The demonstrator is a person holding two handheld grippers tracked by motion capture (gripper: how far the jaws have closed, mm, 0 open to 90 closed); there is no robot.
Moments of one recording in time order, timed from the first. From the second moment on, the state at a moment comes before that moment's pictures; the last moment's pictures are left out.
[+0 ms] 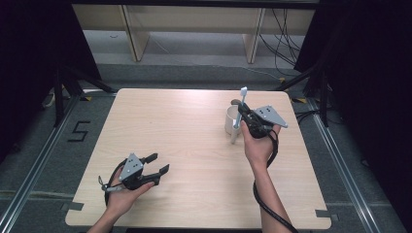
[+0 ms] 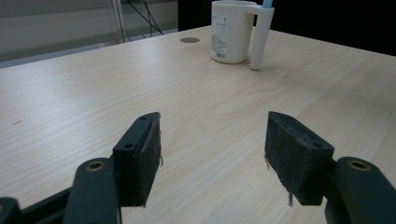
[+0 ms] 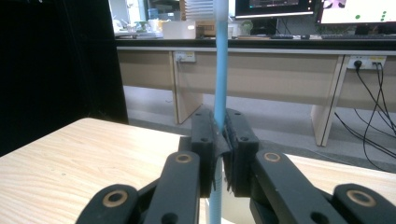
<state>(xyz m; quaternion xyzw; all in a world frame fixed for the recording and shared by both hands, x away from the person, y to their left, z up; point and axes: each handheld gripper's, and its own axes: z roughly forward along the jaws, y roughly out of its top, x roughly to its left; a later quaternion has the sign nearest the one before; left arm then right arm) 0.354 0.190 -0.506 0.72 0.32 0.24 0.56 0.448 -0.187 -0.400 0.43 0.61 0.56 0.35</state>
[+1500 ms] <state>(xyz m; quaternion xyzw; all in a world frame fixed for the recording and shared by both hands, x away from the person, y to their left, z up) 0.354 0.191 -0.507 0.72 0.32 0.24 0.57 0.454 -0.186 -0.421 0.44 0.62 0.55 0.35</state>
